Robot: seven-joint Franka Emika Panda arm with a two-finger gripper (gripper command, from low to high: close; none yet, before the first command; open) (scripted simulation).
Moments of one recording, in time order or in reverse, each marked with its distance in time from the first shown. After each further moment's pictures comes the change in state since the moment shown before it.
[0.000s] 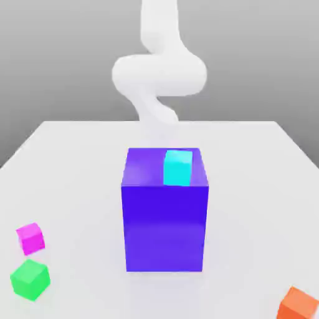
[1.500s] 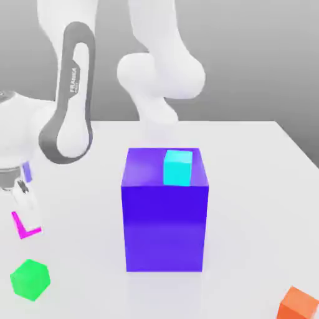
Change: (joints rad) arm -0.457 0.878 -0.224 -0.284 0.126 0.428 -0.016
